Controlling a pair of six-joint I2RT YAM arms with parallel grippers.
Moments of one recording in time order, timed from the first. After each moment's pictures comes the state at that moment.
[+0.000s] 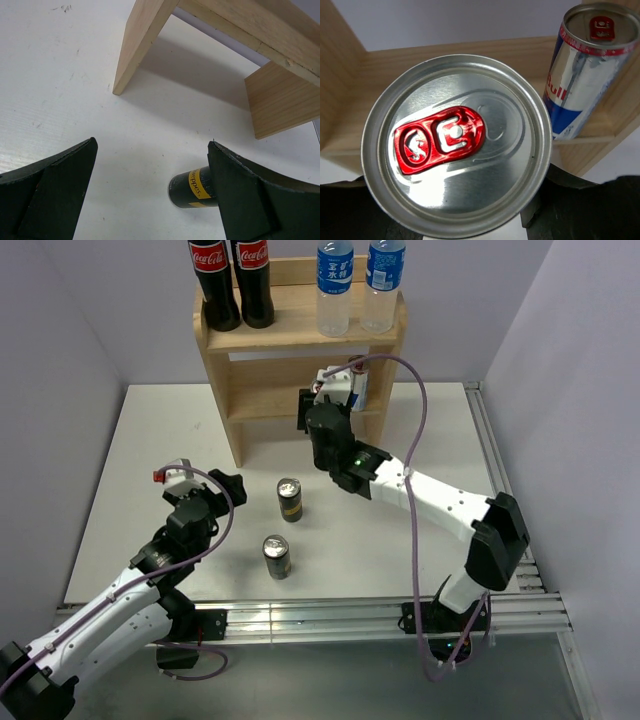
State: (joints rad) left arm -0.67 0.66 0.44 -0.03 -0.65 -0.67; right arm 0.89 1.56 1.35 0.08 0.84 0.21
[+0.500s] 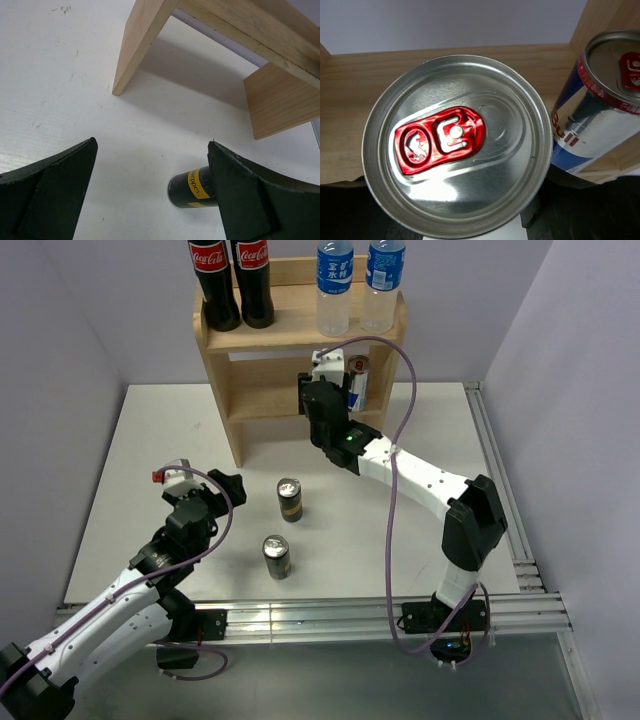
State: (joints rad) left arm -0.67 0.65 0.44 -0.04 -0.65 -0.67; right arm 0.77 1.74 1.52 0.01 0.77 0.17
